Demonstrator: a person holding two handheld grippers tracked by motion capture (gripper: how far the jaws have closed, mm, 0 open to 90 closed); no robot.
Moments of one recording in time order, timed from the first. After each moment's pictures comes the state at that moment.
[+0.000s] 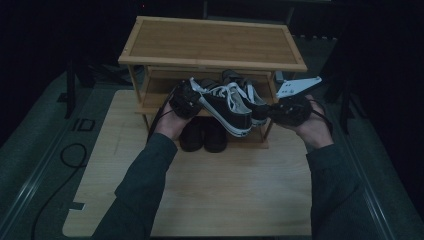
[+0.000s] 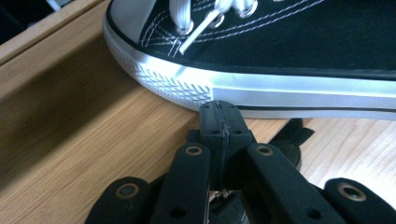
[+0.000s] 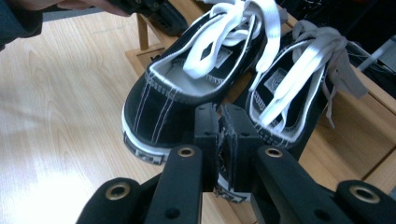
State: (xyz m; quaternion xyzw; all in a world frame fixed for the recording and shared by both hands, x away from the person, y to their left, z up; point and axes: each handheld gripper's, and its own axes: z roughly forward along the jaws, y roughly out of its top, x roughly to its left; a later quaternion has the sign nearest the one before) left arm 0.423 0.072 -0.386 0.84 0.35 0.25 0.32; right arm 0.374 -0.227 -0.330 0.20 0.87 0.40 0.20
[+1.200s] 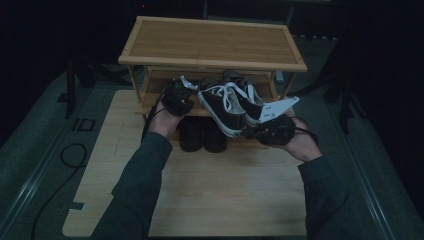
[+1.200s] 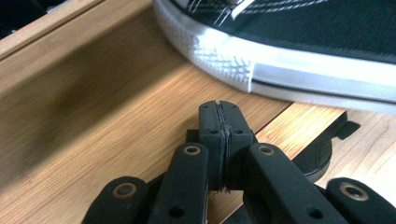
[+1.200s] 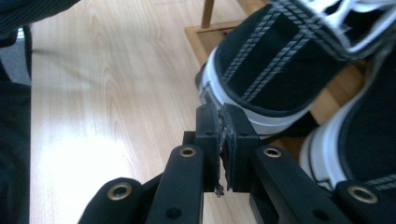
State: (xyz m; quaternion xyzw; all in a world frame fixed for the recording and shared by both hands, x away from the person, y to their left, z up) left arm 0.431 0.097 -0.389 0.83 0.38 0.25 0.31; right arm 0.353 -0.197 -0.368 0.11 0.91 0.38 0.13
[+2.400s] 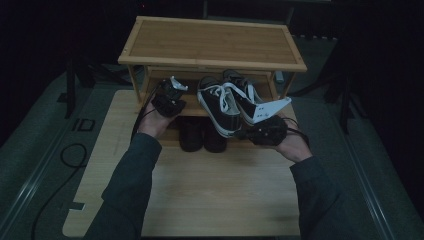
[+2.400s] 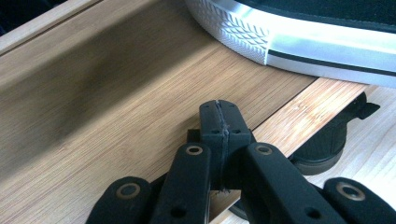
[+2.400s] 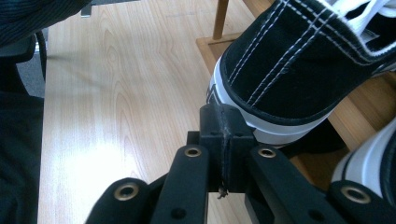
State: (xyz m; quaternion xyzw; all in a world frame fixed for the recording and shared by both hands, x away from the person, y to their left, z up) left arm 0.425 0.118 -0.390 0.83 0.38 0.26 0.30; right arm 0.358 -0.182 -0.377 0.11 0.90 0.41 0.11
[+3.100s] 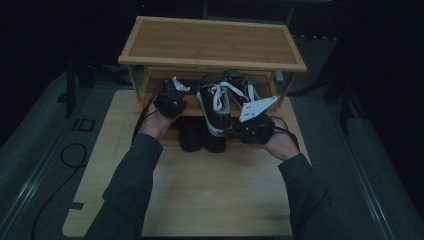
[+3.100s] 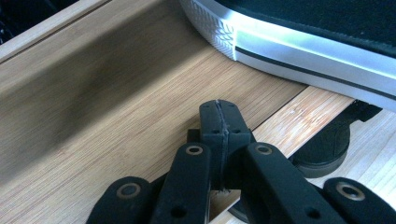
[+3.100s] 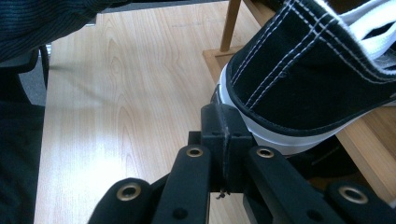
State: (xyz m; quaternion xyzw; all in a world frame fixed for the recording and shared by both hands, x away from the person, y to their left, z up) left arm 0.424 0.112 -0.391 0.83 0.38 0.28 0.30; right arm 0.362 -0.153 -0.378 0.10 0.90 0.41 0.10
